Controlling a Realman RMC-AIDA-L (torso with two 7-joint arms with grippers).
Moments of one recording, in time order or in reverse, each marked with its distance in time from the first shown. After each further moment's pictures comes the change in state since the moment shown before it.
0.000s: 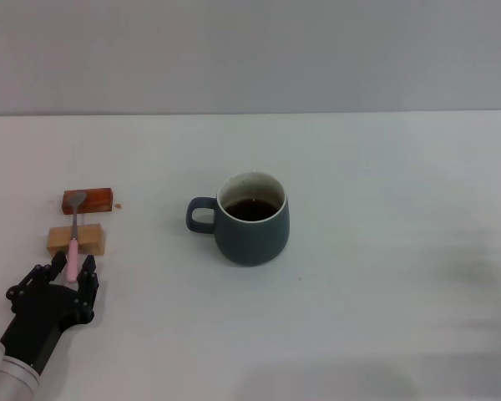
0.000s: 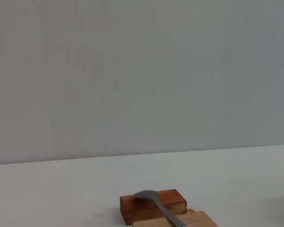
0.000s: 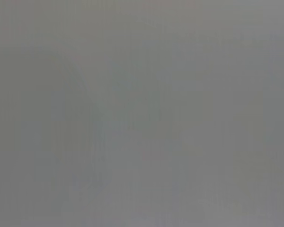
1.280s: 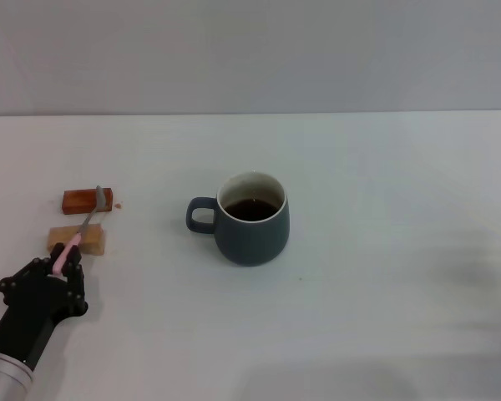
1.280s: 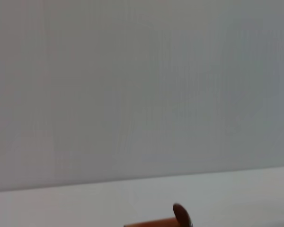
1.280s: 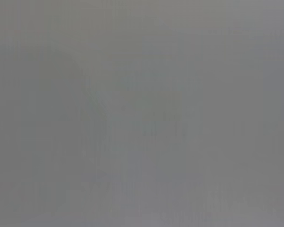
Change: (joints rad) left arm -0.001 0.002 0.007 0.016 0.000 0.075 0.002; right arm -0.005 0.000 -0.012 0.007 0.000 0.000 0.000
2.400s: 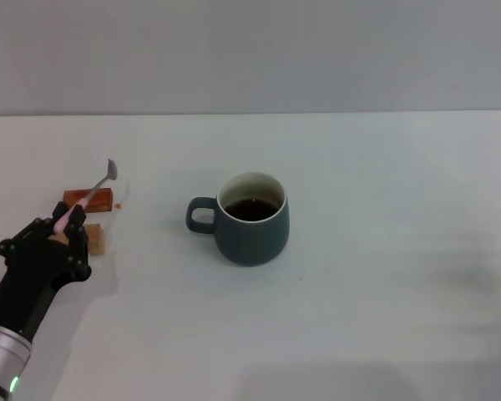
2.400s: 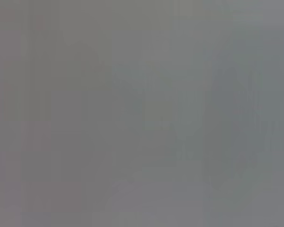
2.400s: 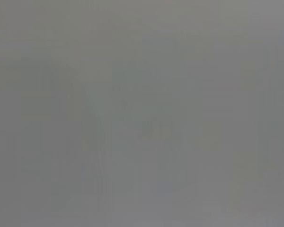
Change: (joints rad) left arm -0.020 0.047 0.022 -0.074 0.019 0.091 -0.039; right arm -0.019 0.000 0.004 0.018 0.003 -0.028 0.000
